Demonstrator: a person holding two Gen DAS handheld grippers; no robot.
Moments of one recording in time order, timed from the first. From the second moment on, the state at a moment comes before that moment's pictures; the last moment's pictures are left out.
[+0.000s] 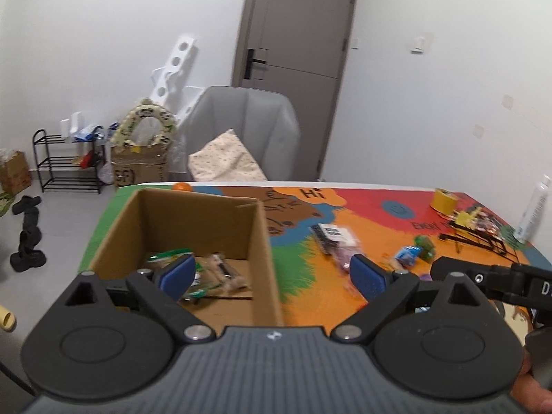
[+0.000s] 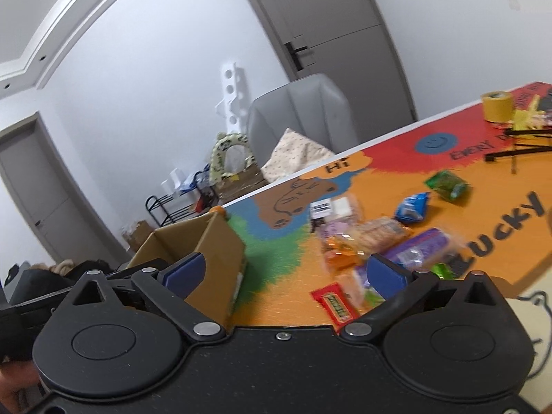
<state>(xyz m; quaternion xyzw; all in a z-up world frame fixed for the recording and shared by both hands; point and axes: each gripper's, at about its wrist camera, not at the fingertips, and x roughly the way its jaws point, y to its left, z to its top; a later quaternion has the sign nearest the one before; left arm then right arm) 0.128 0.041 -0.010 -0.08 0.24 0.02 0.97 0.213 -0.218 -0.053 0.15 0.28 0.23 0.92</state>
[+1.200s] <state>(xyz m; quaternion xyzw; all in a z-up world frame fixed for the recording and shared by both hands) 0.144 -0.082 -0.050 -0.08 0.25 -0.08 0.96 0.193 -0.320 -0.106 0.20 0.30 0.16 0.92</state>
